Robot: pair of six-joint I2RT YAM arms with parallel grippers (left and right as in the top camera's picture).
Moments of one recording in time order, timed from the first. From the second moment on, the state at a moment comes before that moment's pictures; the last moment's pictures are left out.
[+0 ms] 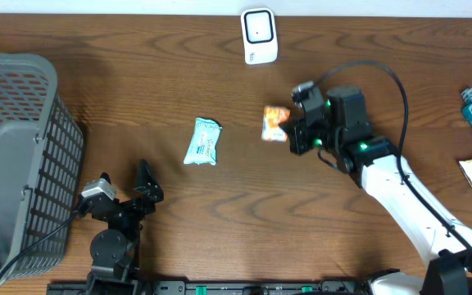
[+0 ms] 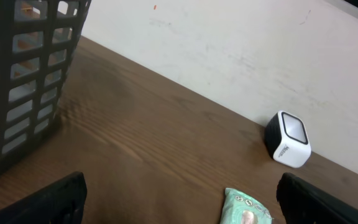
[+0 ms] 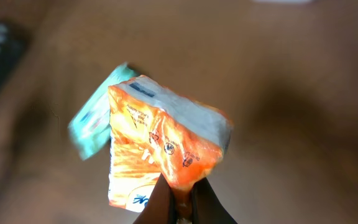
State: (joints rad) left arm -0.15 0.02 0.03 -0.11 -0.27 -0.46; right arm 0.33 1.47 0.95 -0.23 -0.36 0.04
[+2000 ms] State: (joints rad) left arm -0.15 0.02 0.03 -0.11 -0.27 -0.46; right arm 0.49 2.48 2.03 -0.04 0.76 -1.01
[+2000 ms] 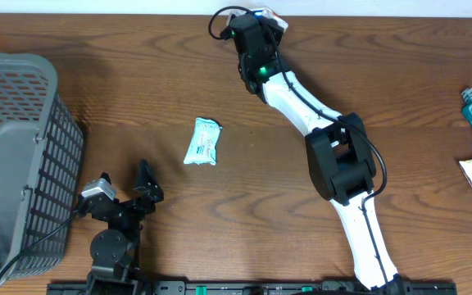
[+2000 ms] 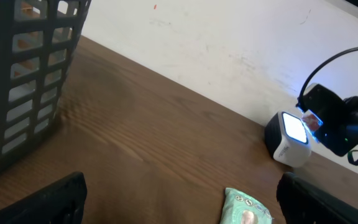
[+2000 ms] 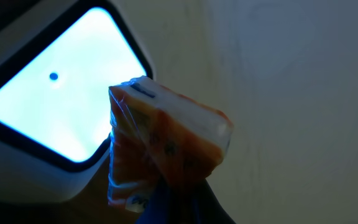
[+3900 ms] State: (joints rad) left arm -0.15 0.02 0.03 -0.11 -0.27 -0.46; right arm -0.51 2.05 1.65 -0.87 0.21 0.22
